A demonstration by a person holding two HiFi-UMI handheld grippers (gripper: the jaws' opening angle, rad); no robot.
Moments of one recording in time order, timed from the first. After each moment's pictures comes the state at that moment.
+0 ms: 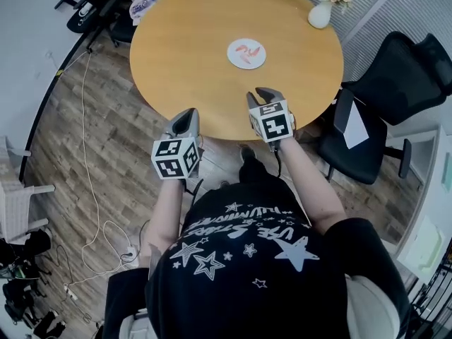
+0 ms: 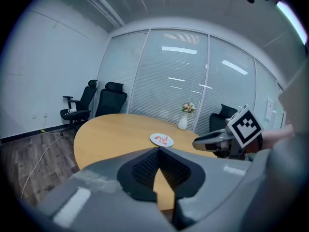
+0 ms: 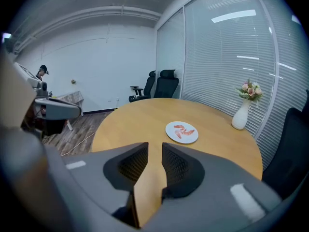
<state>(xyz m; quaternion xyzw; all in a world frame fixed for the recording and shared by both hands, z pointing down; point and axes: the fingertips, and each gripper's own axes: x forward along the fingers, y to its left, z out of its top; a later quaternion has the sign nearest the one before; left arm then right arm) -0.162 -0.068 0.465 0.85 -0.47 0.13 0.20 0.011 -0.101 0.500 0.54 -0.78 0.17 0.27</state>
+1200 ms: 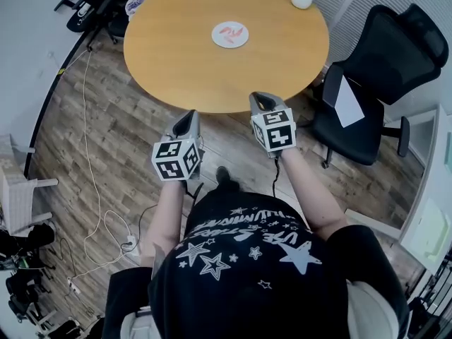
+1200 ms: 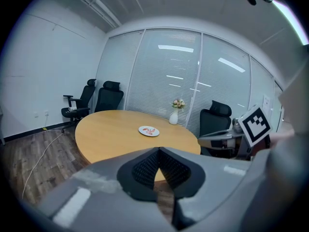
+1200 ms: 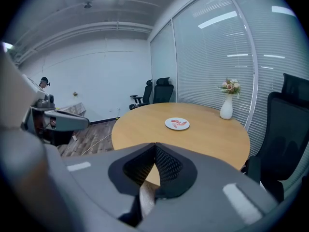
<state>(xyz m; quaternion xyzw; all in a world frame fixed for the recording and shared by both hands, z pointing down) -0.119 0.038 0.465 0.85 -0.47 0.14 0.21 0.049 0.021 0.483 0.55 -0.79 0.19 0.20</state>
